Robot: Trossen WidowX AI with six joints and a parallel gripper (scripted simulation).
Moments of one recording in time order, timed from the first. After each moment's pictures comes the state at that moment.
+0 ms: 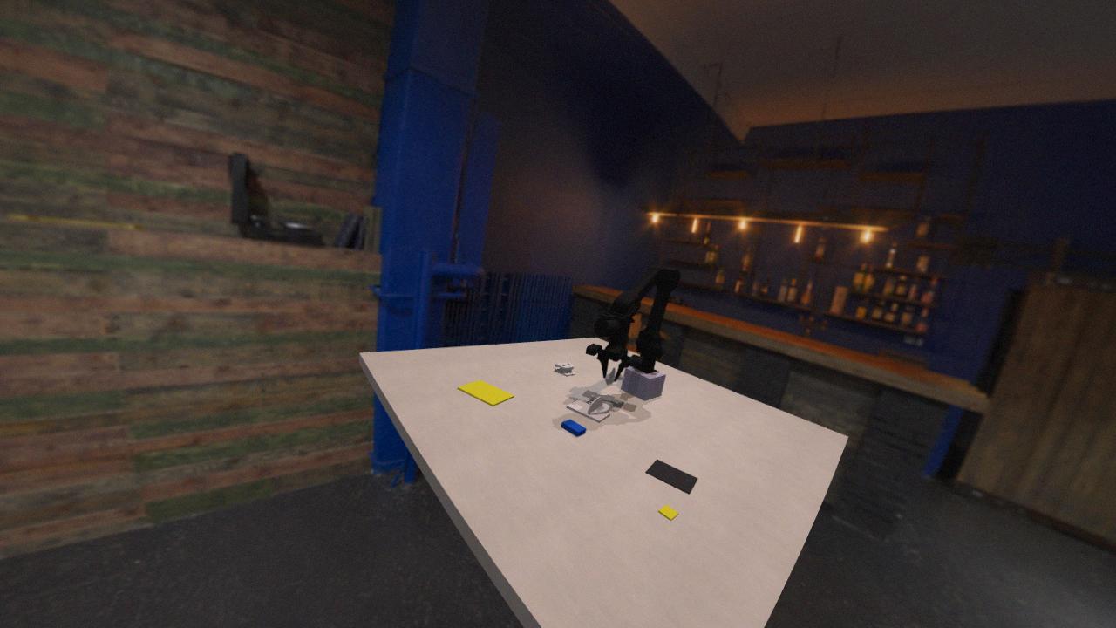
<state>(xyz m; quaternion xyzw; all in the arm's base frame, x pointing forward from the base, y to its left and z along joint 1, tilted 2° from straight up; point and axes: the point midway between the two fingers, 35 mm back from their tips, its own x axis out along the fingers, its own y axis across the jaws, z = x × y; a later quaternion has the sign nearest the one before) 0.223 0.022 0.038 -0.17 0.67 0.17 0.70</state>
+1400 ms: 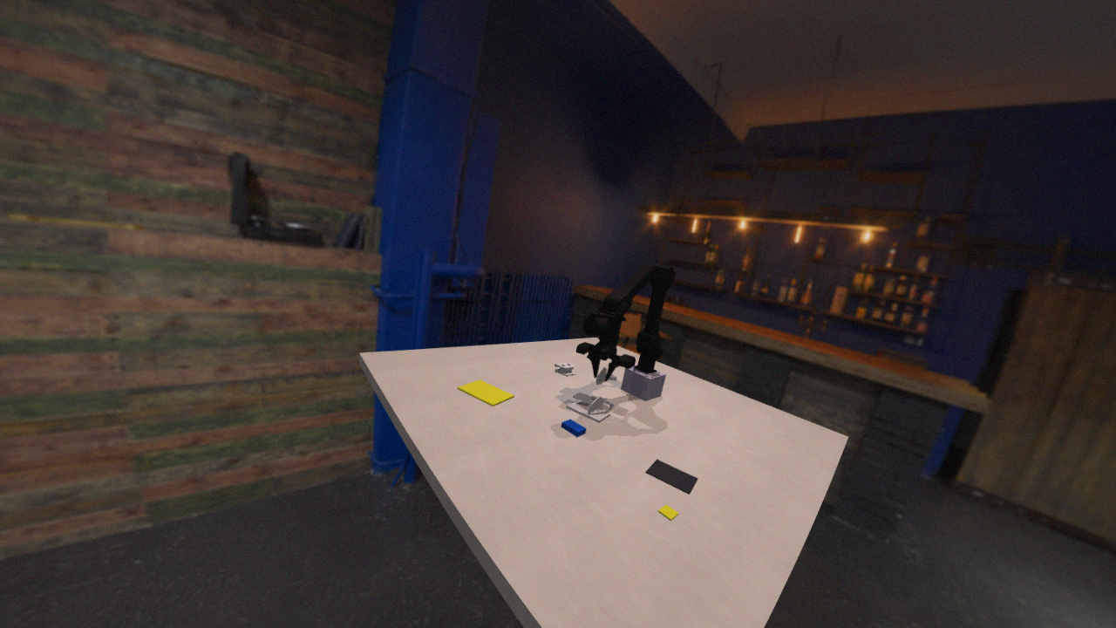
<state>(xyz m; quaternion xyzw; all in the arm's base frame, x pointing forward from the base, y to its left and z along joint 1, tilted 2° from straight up) 0.265 0.019 0.045 -0.14 0.67 0.15 0.71</state>
